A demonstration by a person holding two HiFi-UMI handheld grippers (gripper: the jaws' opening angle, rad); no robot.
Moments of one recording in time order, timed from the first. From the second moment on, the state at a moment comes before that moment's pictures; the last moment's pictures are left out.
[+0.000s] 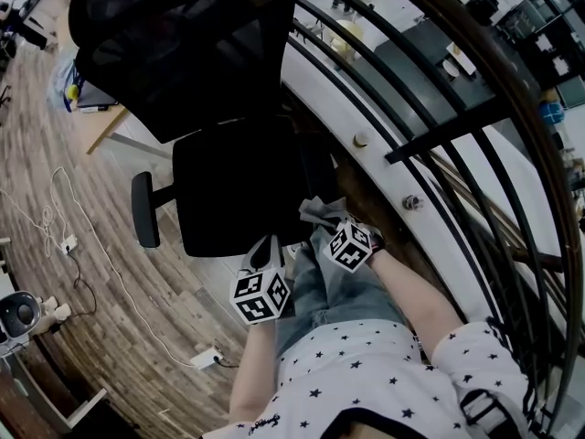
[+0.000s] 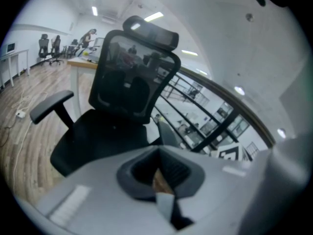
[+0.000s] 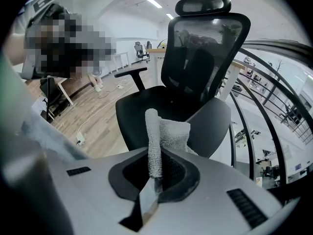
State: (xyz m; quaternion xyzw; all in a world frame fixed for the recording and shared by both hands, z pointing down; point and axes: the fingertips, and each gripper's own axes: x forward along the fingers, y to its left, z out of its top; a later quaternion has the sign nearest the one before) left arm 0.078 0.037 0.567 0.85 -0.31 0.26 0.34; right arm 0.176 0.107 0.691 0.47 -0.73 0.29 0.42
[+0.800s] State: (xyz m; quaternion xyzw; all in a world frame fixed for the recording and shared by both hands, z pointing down) left arm 0.072 0.064 0.528 0.82 -0.42 0.21 0.34; right arm 0.182 0.123 0.605 0.44 -0.79 0.24 0.36
